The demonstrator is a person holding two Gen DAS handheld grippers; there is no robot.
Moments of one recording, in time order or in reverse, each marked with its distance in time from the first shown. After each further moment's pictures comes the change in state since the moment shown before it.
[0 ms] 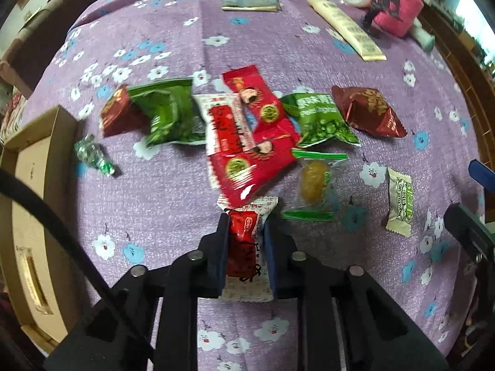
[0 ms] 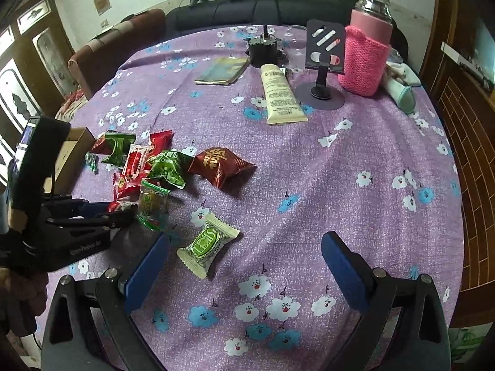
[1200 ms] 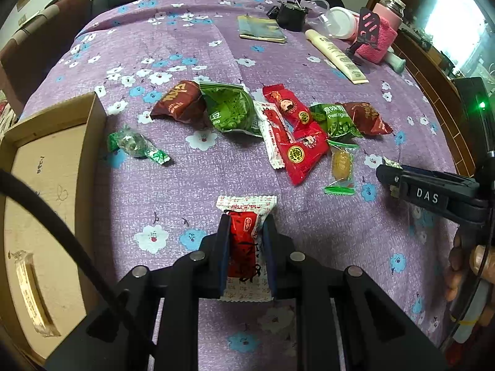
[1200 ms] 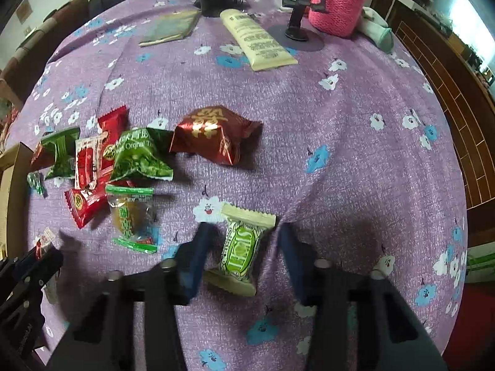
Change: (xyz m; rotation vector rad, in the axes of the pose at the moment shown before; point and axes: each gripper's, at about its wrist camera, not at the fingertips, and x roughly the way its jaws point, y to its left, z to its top) left arm -0.019 0.074 -0.041 0.044 -0.152 -0.149; right arm 0.071 0.038 0.018 0.250 0.196 -0.234
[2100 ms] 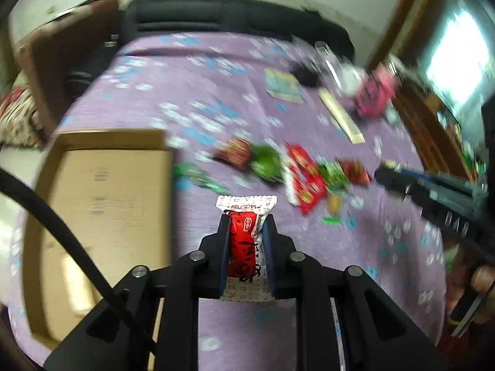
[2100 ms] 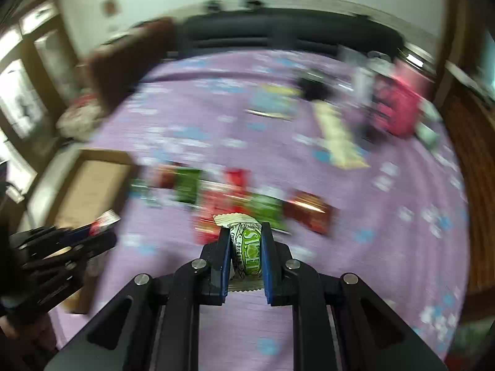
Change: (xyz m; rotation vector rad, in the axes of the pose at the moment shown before) left arm -0.099 0.053 -0.001 -0.148 -0.170 -0.002; right arm -0.124 0.072 -0.013 -0.313 -0.250 0.327
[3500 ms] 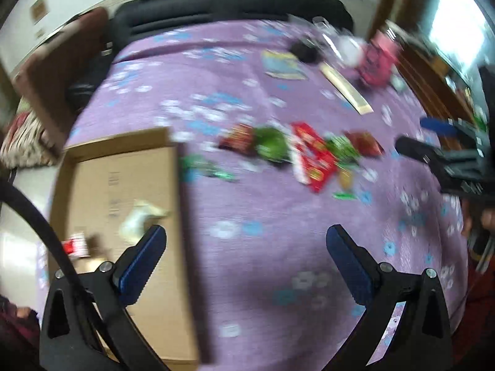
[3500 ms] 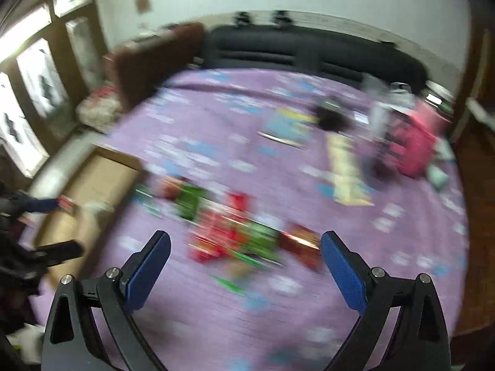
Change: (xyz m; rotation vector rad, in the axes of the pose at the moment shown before) left arm 0.026 -0.040 -0.004 0.174 0.114 0.087; right arm 0.011 -0.071 -0.007 -0.083 -0.011 -0.133
